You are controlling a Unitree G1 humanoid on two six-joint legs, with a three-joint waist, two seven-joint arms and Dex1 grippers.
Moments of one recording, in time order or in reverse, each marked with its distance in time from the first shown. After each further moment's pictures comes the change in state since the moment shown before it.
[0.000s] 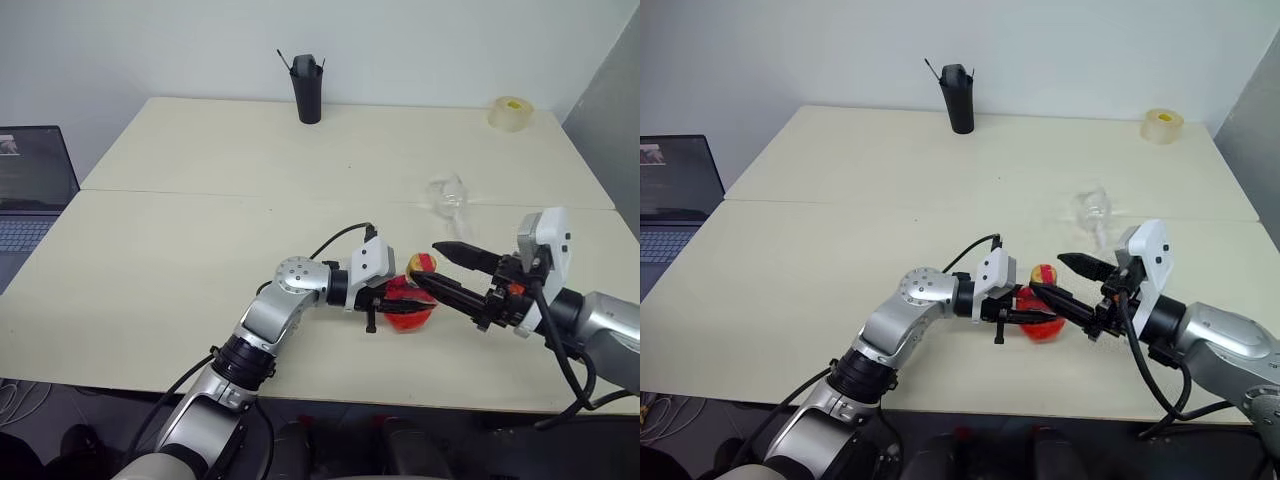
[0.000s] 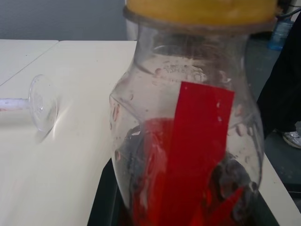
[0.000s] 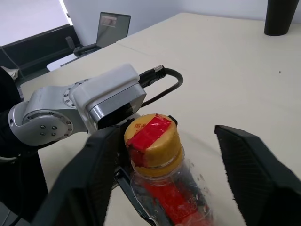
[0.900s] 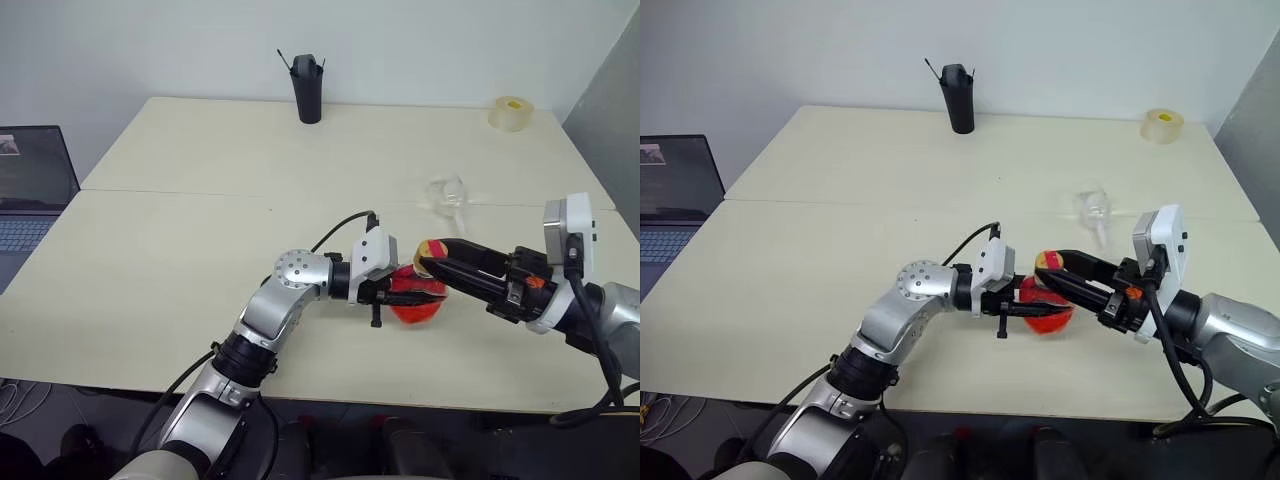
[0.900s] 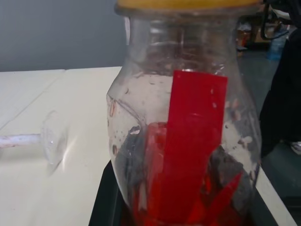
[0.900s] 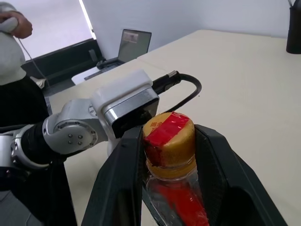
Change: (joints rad) left arm -0.019 -0.002 0.010 -0.044 -0.035 -0.019 0.005; right arm -0.021 -0.049 -0.092 0.023 0.119 -0.005 0.091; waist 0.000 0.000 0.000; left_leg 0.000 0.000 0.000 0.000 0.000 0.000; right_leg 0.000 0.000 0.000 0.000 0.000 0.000
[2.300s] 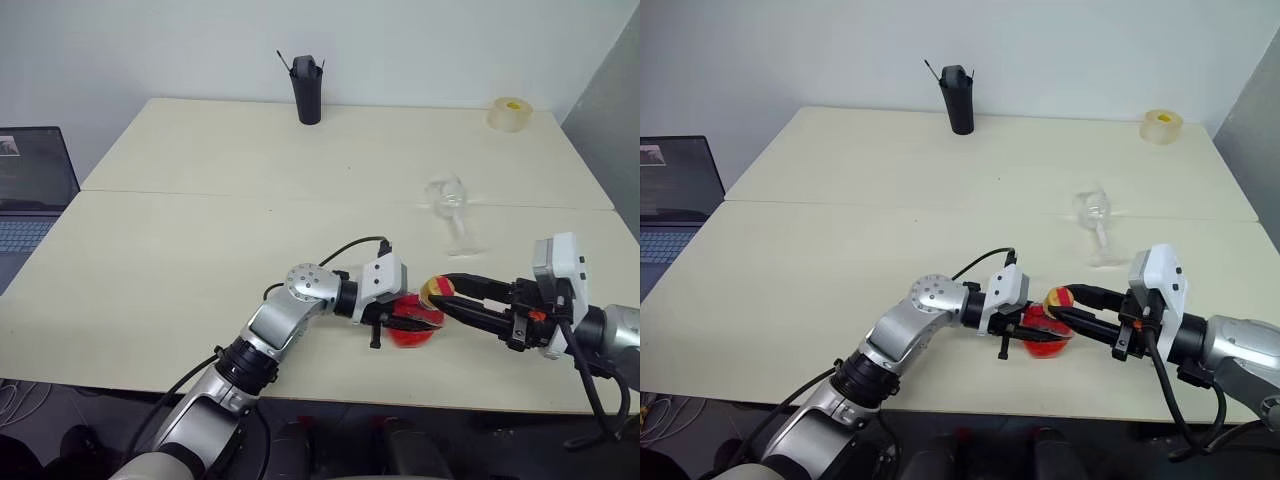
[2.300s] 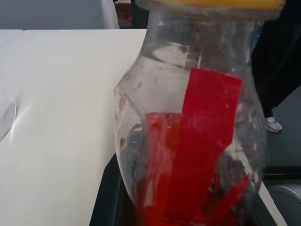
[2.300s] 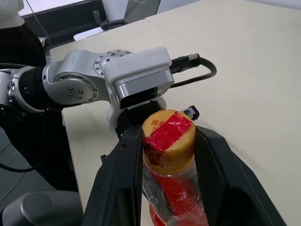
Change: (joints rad) left arm 0.016 0.033 -0.098 0.034 0.030 0.029 -0.011; right arm 0.162 -0.050 0.042 -0.001 -0.285 -0.093 0.244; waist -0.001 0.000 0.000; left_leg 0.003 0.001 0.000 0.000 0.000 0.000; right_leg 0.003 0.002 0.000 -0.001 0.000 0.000
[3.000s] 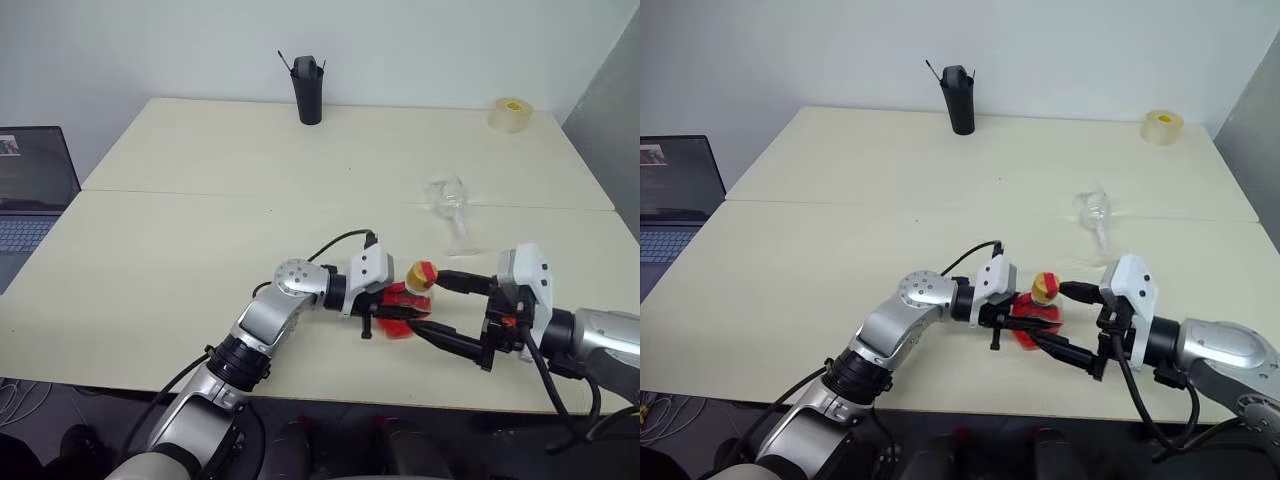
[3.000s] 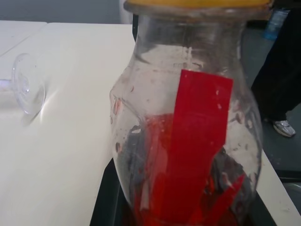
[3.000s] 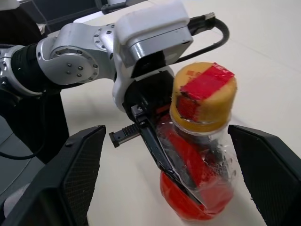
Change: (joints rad) left arm 0.001 0.007 0.050 0.007 -0.005 0.015 0.008; right arm -0.039 0.022 0.070 0.001 -0.030 0.031 -0.057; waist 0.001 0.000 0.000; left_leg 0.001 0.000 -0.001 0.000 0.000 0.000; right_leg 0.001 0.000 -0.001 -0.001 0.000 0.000
